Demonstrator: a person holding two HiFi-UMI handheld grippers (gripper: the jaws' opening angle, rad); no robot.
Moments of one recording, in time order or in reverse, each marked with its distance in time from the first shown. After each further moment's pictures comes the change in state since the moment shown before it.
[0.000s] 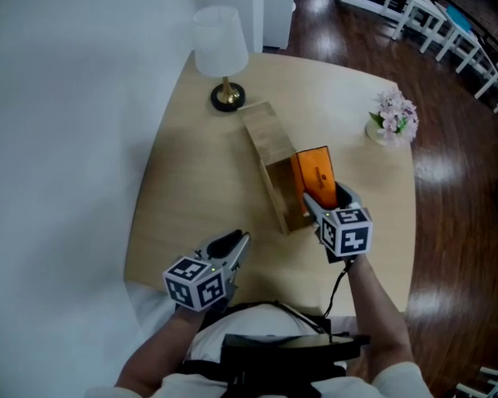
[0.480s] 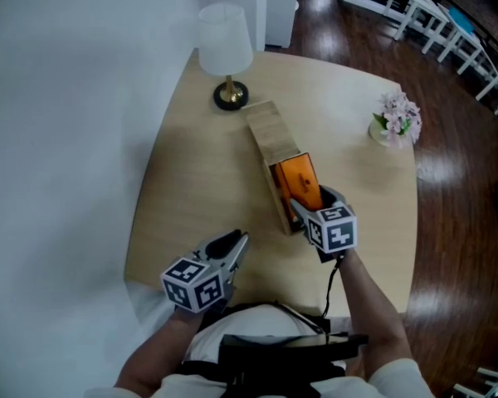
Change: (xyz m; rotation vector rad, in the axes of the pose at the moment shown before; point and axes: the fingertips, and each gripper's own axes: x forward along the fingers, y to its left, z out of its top) left arm -0.008 0.007 0.004 -0.009 -0.023 -0.007; right arm 0.036 0.035 -0.026 -0.037 0.101 0.090
